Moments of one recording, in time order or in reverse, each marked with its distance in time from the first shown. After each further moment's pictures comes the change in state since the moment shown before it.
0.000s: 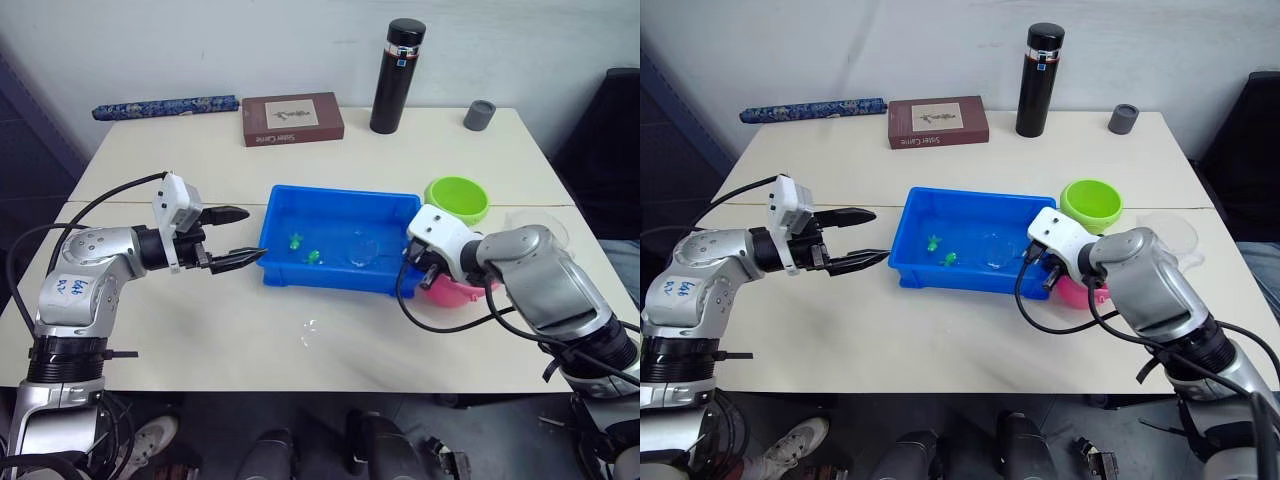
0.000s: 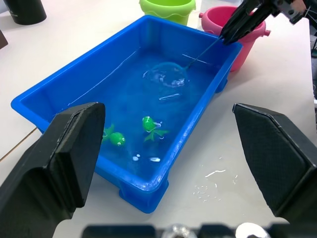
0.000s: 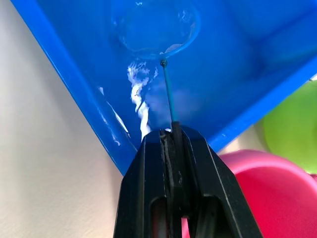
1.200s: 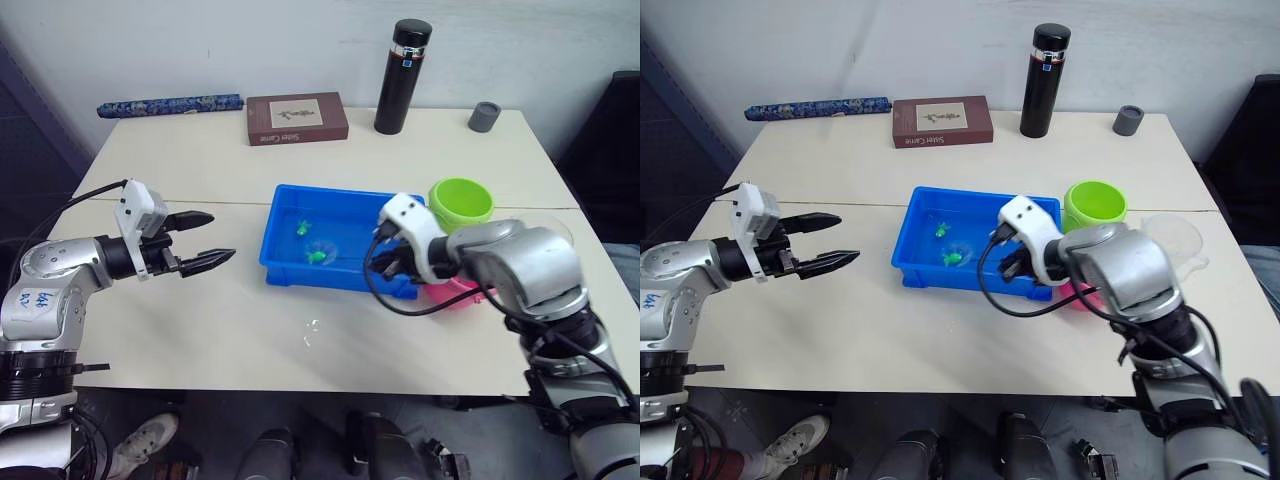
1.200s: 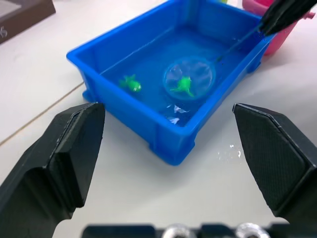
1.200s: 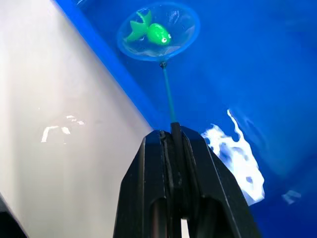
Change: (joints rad) left arm 0.062 0.060 0.080 0.028 0.000 -0.011 0.009; right arm -0.103 0.143 -0.174 -0.013 0.314 0.293 -0.110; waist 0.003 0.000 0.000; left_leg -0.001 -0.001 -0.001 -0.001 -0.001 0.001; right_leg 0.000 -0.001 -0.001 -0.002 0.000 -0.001
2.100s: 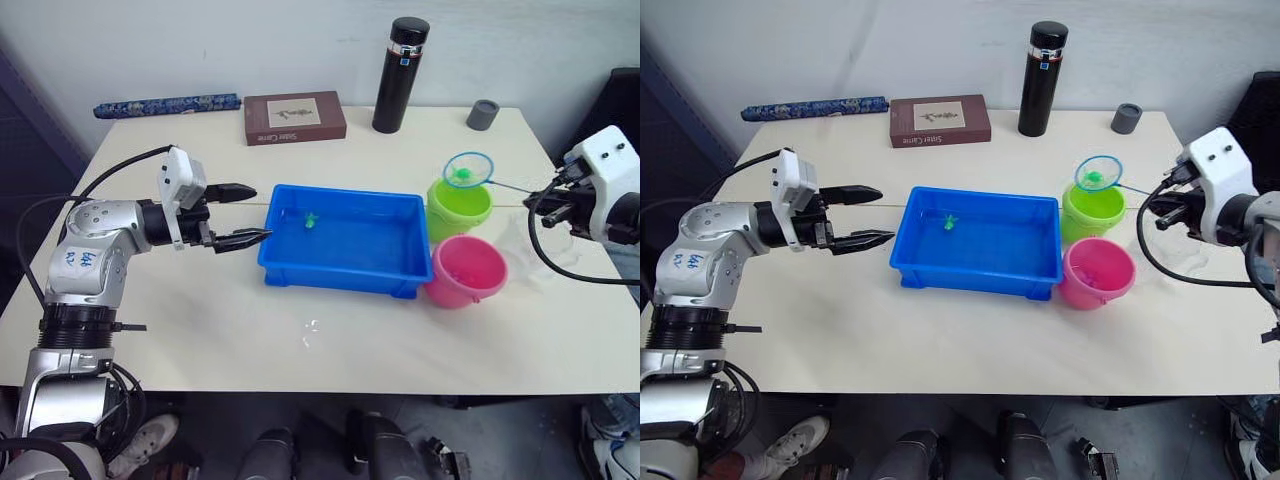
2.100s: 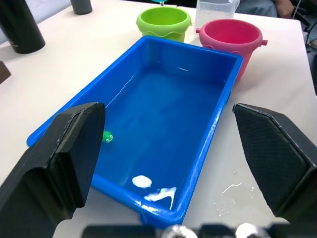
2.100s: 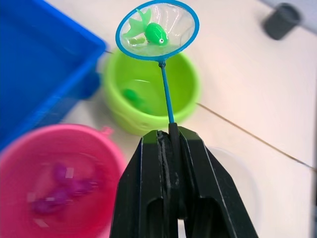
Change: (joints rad) left arm -0.238 -0.090 -0.145 0.167 0.031 -0.103 -0.096; right arm 0.218 -0.442 -0.308 0.293 -0.083 -0.616 -0.019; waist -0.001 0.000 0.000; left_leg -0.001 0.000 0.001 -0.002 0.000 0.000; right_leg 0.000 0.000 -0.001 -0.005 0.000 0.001
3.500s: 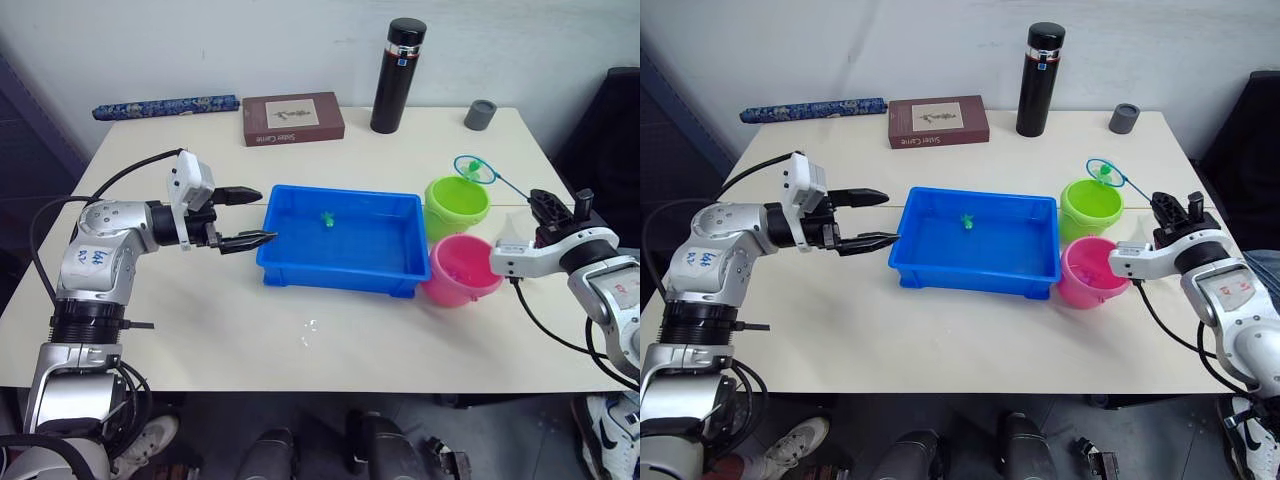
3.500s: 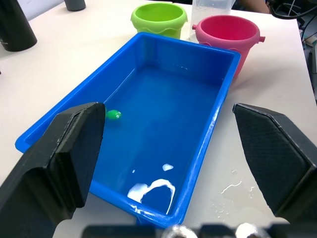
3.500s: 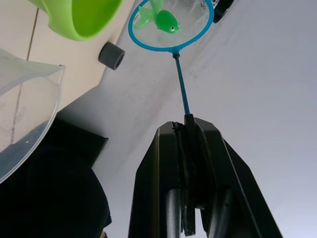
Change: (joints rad) left arm -0.008 -0.018 -0.017 0.018 0.023 -0.015 -0.011; right arm 0.395 -0.040 0.224 -0.122 -1.248 -0.695 -0.568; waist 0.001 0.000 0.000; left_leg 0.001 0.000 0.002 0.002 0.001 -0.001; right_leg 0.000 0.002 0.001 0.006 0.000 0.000
